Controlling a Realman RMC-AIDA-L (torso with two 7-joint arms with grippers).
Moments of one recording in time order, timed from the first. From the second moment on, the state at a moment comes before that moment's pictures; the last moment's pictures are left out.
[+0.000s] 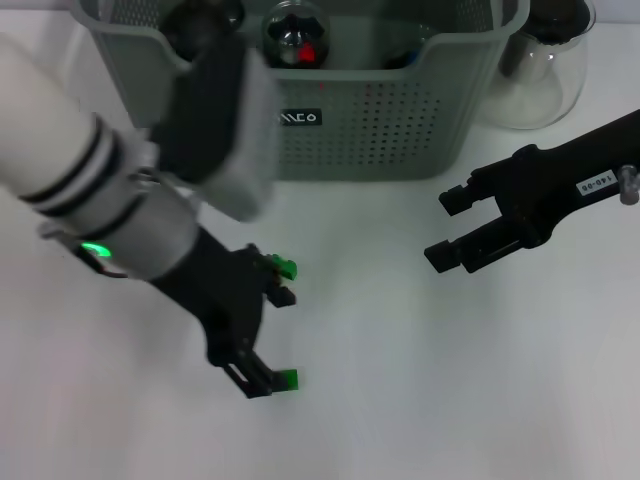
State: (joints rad) left arm -0.51 -2.18 1.40 1.47 2.45 1.82 -1.90; right arm 0.67 2.08 -1.01 -1.15 -2.23 -1.83 2.07
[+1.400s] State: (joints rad) left arm -0.41 -2.18 1.89 1.55 2.68 1.57 -2.39; right arm 0.65 2.09 -1.01 -1.01 -2.23 -1.68 1.97
